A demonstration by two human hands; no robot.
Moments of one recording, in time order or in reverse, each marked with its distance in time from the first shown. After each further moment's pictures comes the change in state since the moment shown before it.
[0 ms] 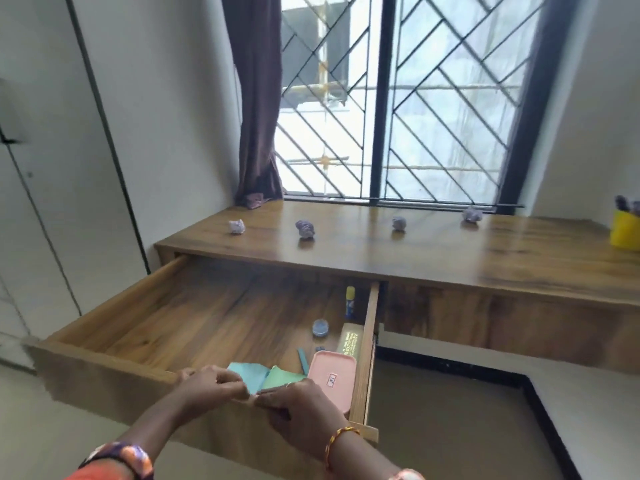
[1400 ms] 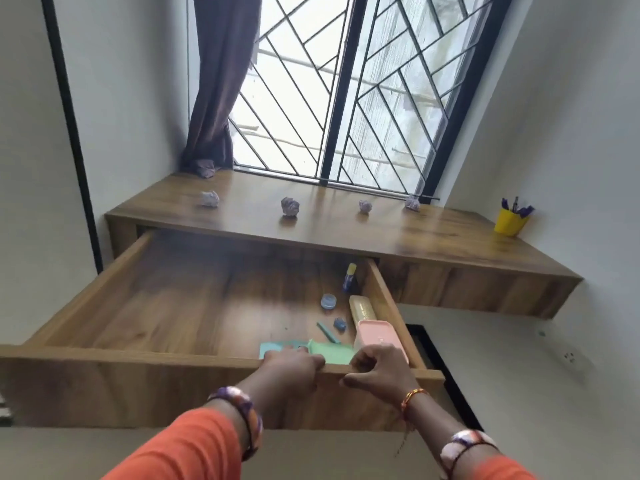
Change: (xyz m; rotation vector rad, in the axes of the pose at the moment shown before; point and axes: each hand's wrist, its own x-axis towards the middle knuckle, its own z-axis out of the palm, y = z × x) left_hand 0.026 -0.030 -0.021 0.524 -0.364 0.592; right_hand 0.022 -0.049 0.032 -0.113 0.383 0.763
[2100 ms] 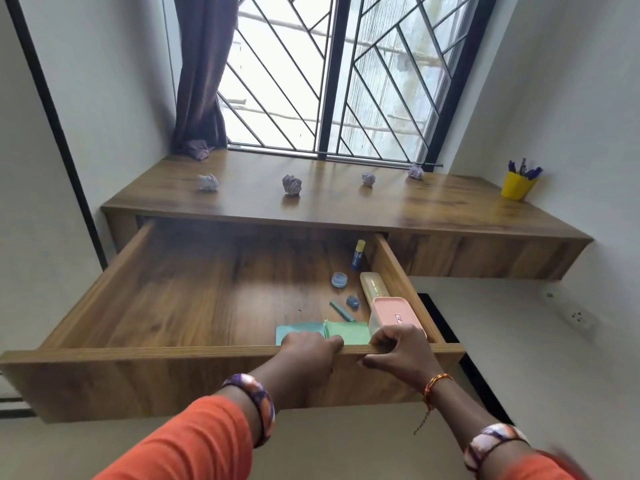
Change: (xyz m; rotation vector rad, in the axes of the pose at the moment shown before) left_hand -0.003 -0.009 0.001 0.178 0.039 0.096; right_hand -0.003 0.003 0.015 0.100 0.077 0.015
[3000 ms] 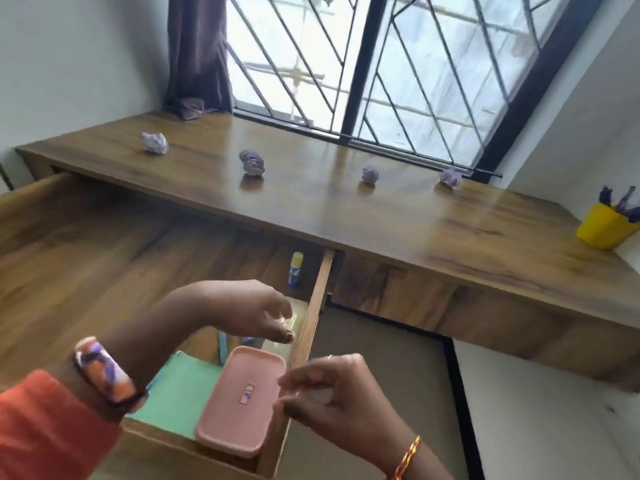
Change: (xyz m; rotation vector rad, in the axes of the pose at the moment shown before) left_hand 0.173 0.065 -0.118 -0.559 -0.162 -0.200; right_hand 0.116 0.107 -0.127 0.282 -0.502 -0.390
